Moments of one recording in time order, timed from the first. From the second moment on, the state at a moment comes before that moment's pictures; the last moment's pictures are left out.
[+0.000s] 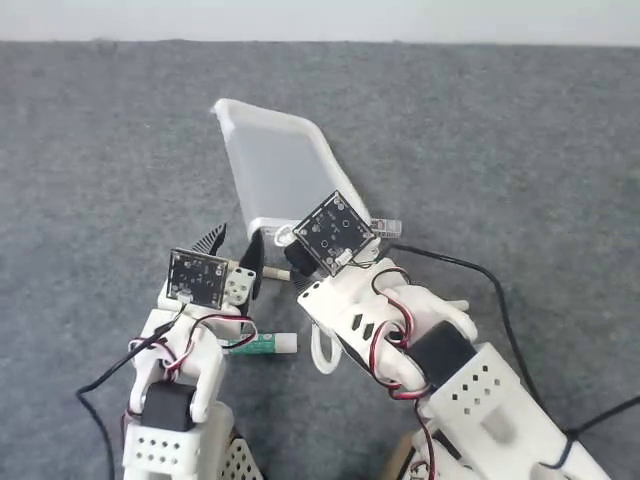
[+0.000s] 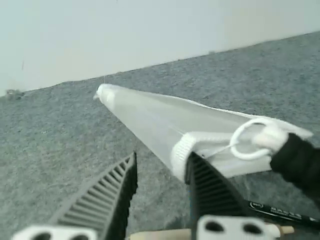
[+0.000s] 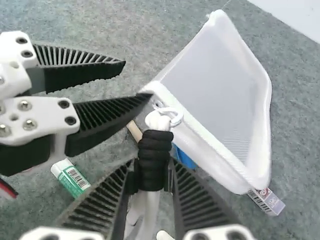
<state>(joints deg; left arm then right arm) 1.9 -103.3 94.4 42.7 -2.5 -43.9 -55.1 52.3 48.4 5.1</state>
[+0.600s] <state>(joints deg) -2.5 -103.3 93.1 44.2 -3.9 -41.6 -55.1 52.2 48.4 5.3</state>
